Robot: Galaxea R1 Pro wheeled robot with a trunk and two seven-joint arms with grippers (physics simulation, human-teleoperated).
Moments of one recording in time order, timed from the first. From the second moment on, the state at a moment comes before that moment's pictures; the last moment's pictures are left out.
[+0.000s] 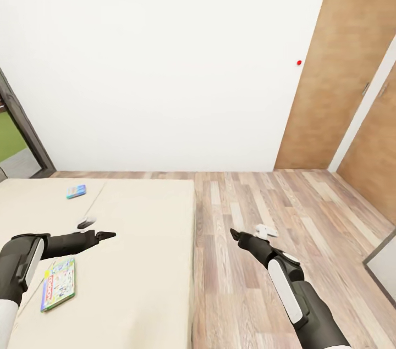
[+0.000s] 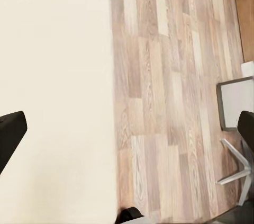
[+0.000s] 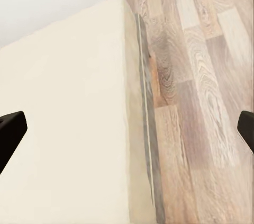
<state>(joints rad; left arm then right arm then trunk) -0.60 0.32 0.34 -0.96 -0.06 0.94 -0.95 -0.39 0.02 0.07 -1.22 -0.47 0.46 -0.04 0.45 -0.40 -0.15</state>
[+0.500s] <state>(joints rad) -0.60 0.32 0.34 -0.96 -0.06 0.94 -0.94 -0.39 0.02 0.07 -1.22 -0.47 0.46 -0.04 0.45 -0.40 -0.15</state>
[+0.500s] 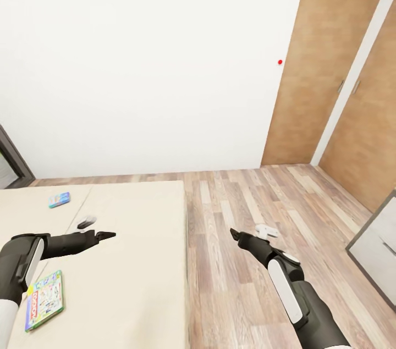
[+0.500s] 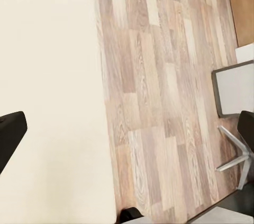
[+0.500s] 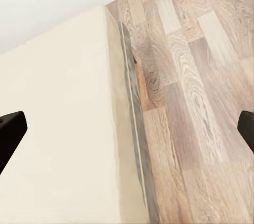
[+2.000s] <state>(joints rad) -0.60 0.32 0.34 -0.96 -0.06 0.94 -0.95 -0.39 0.02 0.07 -1.22 -0.47 0.46 -0.04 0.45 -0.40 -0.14</state>
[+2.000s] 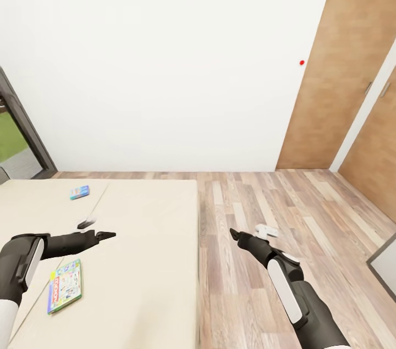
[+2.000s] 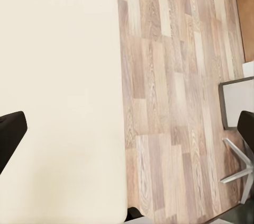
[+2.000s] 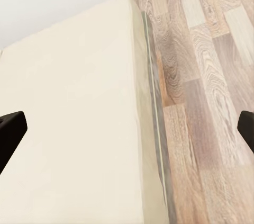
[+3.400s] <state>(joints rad) -0.60 0.32 0.34 -0.96 -0.06 0.94 -0.94 -0.39 0.02 0.07 -1.22 -0.47 0.46 -0.04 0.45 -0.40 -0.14</state>
